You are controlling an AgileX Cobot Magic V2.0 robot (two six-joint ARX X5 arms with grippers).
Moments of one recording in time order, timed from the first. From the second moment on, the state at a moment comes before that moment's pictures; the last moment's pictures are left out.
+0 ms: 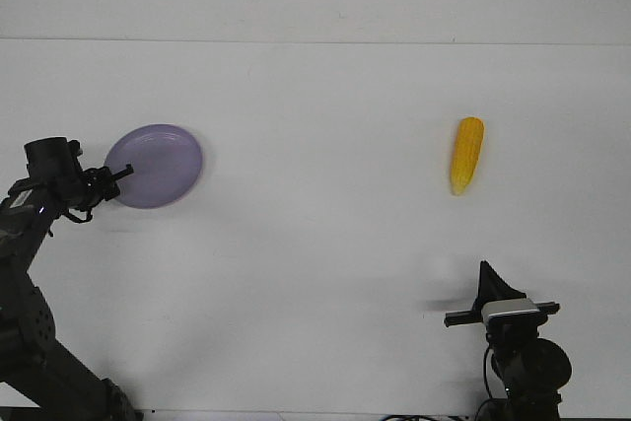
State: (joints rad) left arm 0.34 1.77 1.20 -0.30 0.21 -0.15; right arm -0.02 0.00 0.02 -0.11 -0.13 -0.04
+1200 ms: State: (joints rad) left arm -0.44 1.15 0.72 -0.22 0.19 -0.36; right arm -0.02 0.00 0.02 -0.11 -0.13 -0.04
